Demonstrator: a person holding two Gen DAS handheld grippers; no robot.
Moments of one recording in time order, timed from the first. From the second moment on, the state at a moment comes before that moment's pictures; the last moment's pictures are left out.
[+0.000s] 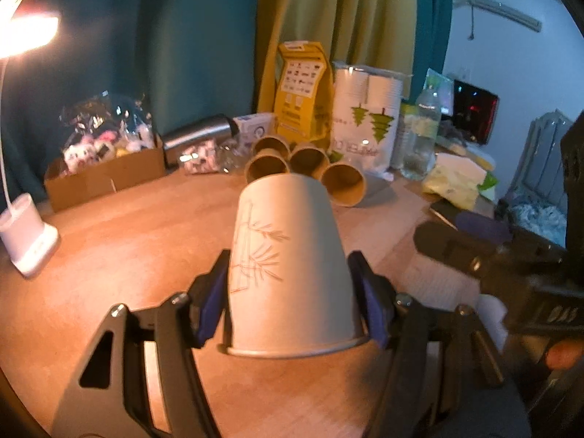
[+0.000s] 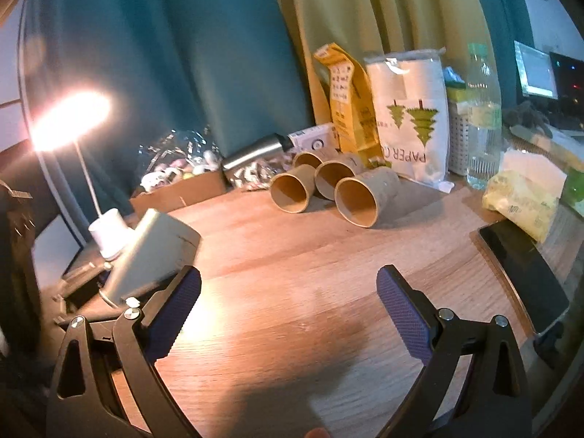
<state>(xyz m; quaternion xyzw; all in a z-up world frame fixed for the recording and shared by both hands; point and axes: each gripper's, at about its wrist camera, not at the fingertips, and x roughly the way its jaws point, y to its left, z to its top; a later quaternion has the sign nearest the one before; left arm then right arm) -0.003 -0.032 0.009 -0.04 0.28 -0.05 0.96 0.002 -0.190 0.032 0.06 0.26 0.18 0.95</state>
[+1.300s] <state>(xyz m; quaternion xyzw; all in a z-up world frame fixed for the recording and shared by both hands) -0.055 -0.037 0.004 -0.01 0.16 -0.15 0.98 -0.015 -0.155 0.040 0.17 0.28 0.38 0.87</state>
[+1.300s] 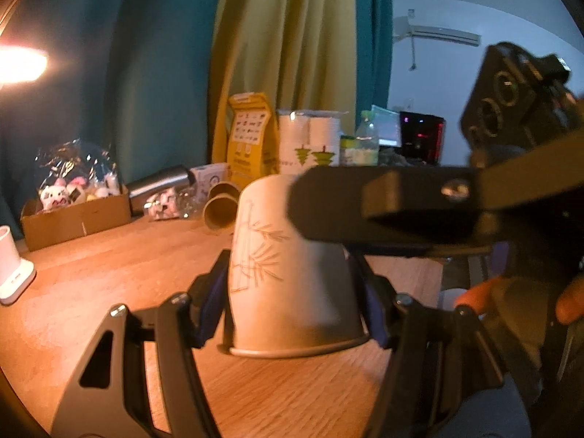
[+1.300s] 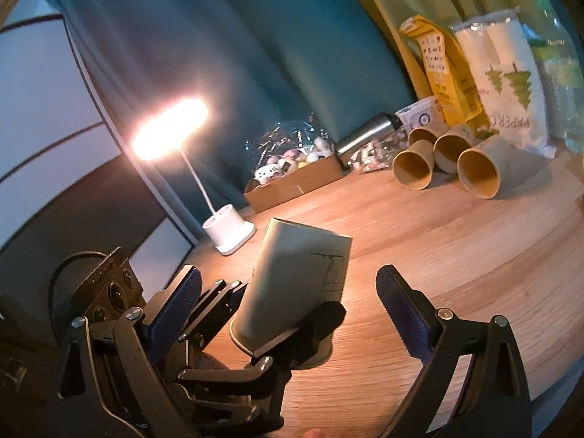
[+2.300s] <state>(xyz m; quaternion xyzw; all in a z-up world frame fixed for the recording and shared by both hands) -0.067 -0.045 0.008 0.02 0.13 -0.16 0.98 0.001 -0.156 0.032 0.20 0.30 0.41 0.84</state>
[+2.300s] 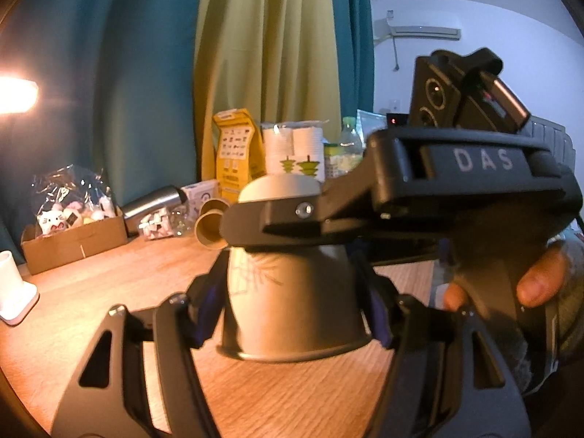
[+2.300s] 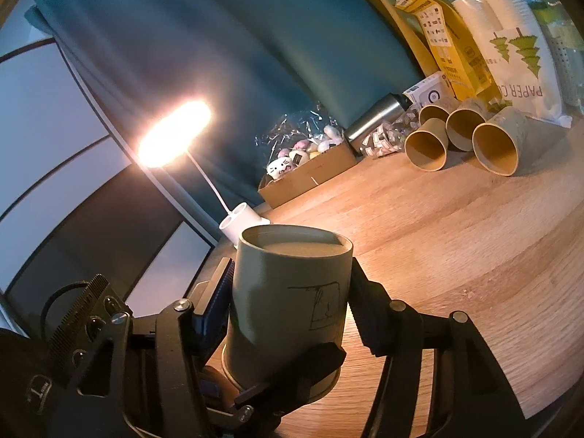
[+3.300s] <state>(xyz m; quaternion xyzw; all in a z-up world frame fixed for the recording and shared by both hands) -0.058 -0.016 0.002 -0.02 0.18 -0.10 0.98 -0.002 -0.159 0.039 0.07 0.18 0.22 0.96</state>
